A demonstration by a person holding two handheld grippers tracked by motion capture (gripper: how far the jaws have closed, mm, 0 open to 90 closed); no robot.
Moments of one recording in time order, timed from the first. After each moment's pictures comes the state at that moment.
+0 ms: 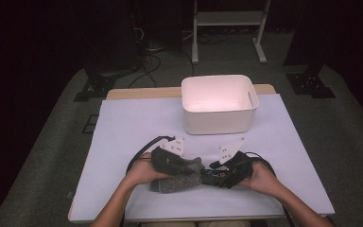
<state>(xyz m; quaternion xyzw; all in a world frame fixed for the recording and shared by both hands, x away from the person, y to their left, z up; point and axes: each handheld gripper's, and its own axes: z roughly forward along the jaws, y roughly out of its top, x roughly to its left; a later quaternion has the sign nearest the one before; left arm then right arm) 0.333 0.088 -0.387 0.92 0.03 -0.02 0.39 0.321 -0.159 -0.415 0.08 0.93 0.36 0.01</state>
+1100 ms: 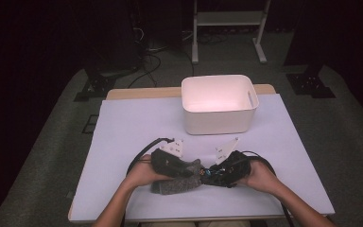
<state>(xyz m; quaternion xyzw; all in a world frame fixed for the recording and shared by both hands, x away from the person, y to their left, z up) 0.336 0.091 -0.400 0.92 0.04 -0.03 0.39 0.325 -0.154 -0.417 0.08 0.95 0.32 0.01</state>
